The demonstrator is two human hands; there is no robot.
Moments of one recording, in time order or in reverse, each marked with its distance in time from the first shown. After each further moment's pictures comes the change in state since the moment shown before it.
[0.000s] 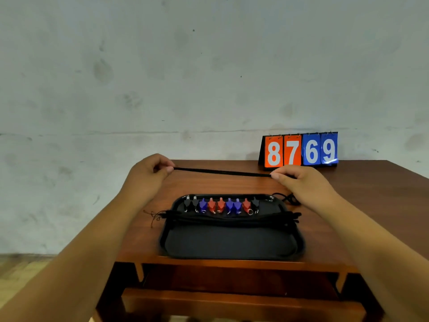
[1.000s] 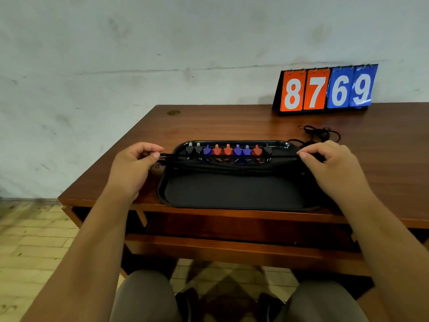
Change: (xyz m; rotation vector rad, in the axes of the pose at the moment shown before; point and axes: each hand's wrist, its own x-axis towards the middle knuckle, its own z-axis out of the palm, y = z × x) left_hand -0.044 -0.117 0.039 -0.267 0.058 -0.294; right_hand -0.044 0.078 0.047 -0.176 0.183 -0.030
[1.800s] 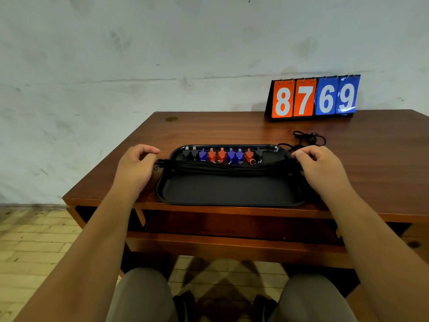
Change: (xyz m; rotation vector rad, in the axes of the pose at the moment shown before) left_hand -0.017 0.026 0.008 0.157 0.080 -0.041; right_hand -0.001 -0.005 -0.006 0.172 -0.014 0.246
